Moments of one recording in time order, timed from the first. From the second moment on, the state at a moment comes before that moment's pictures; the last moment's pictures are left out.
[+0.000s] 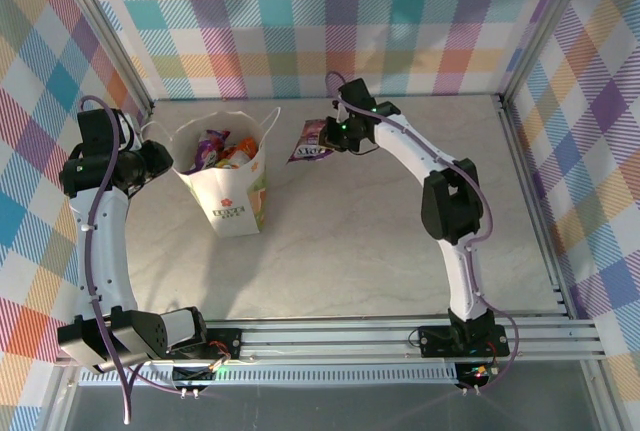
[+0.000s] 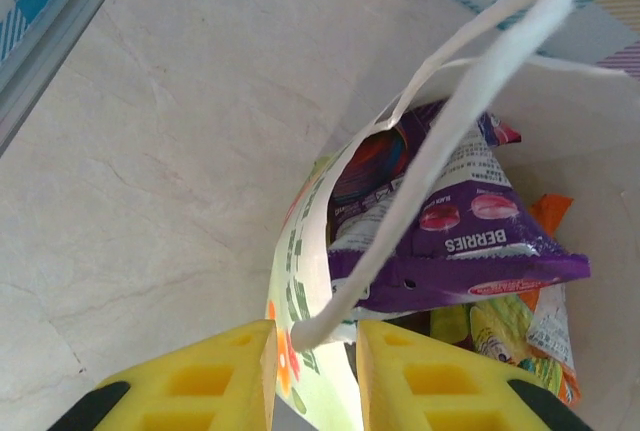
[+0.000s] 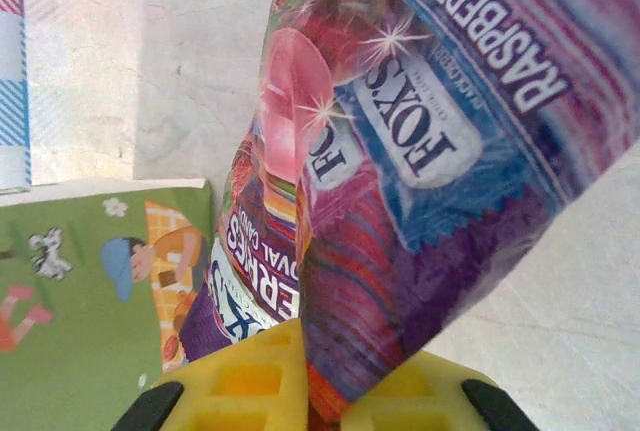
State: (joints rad) left arm 0.27 1.22 1.45 -1.06 0.17 -0.31; right arm 0.50 2.19 1.99 -0.72 -0.36 0.60
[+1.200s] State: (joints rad) left arm 0.26 1.16 1.50 -1.13 0.25 -0.24; right arm 0.52 1.58 1.67 -0.77 -0.18 0.52
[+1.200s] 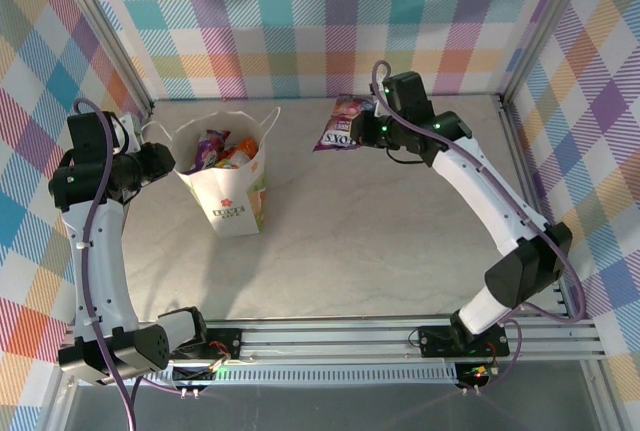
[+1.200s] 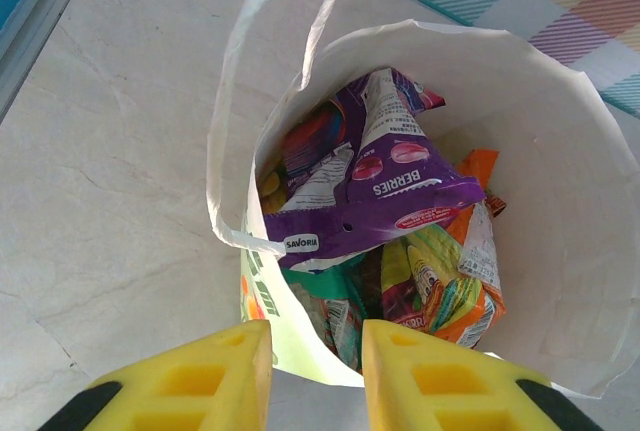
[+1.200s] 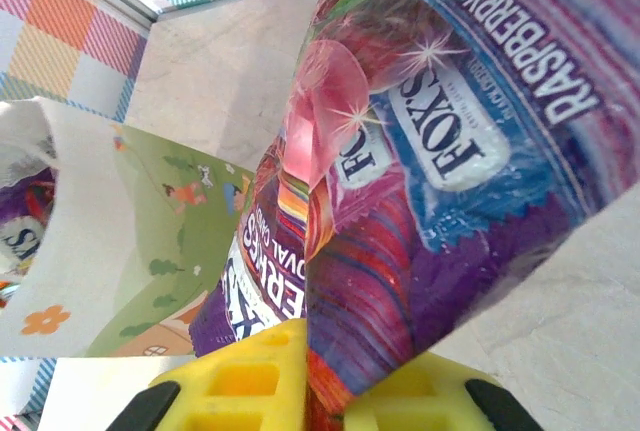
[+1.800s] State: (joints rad) left arm 0.26 1.16 1.50 -1.13 0.25 -0.24; right arm 0.68 1.57 1.94 -0.85 -0.13 0.43
